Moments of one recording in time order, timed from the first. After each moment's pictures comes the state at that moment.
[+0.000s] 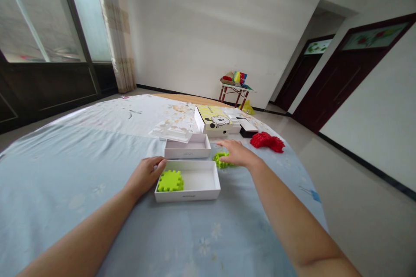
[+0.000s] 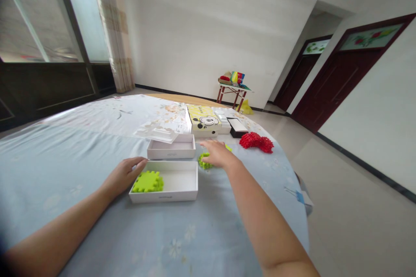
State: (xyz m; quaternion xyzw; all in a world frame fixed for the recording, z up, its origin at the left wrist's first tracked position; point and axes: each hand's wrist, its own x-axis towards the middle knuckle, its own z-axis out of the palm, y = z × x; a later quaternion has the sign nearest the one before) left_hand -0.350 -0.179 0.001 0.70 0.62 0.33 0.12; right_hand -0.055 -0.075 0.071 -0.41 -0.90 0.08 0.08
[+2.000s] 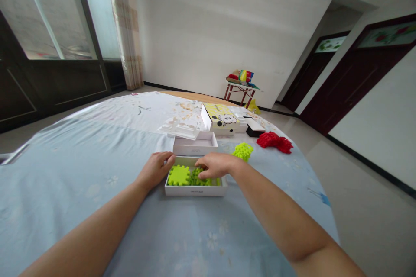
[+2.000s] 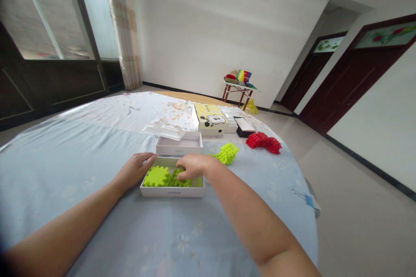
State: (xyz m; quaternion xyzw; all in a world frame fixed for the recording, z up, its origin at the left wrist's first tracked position) left_hand -0.346 -0.180 0.004 0.71 0.62 0.33 0.10; right_hand -0.137 -0.115 0.076 -0.22 -0.96 0.12 -0.15
